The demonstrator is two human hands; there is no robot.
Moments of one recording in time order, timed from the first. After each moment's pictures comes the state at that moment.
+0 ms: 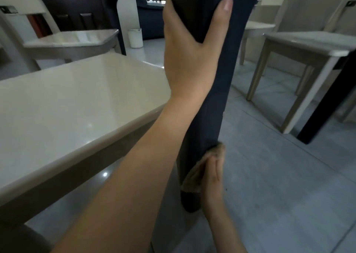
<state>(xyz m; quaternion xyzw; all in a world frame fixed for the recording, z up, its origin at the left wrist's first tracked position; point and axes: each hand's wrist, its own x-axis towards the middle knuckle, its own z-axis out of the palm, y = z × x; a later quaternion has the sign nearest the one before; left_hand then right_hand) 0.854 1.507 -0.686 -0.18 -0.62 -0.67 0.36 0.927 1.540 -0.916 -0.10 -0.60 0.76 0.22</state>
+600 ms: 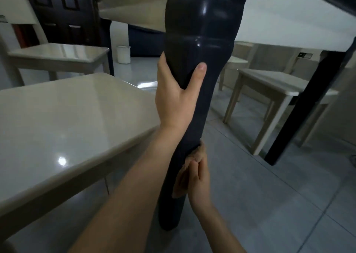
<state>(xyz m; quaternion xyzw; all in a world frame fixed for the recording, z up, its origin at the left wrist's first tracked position) 0.866 1.503 -0.689 -0.17 -0.63 -0.67 0.35 0.921 1.564 -0.864 -0.03 -0.70 0.67 0.23</state>
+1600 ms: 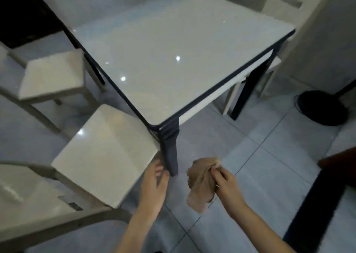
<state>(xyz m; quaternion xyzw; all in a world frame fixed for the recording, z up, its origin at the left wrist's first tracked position) 1.032 1.435 -0.500 0.03 -0.83 -0.53 -0.15 1.102 1.630 -0.496 -0.35 -0.62 0.70 -0.02</state>
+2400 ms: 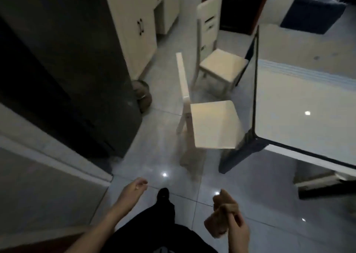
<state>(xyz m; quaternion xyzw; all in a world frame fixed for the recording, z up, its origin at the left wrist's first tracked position) 1.452 1.259 -0.283 0.42 -0.71 -0.56 -0.08 1.329 1.594 -0.293 -0.08 -0.76 0.62 -0.19</state>
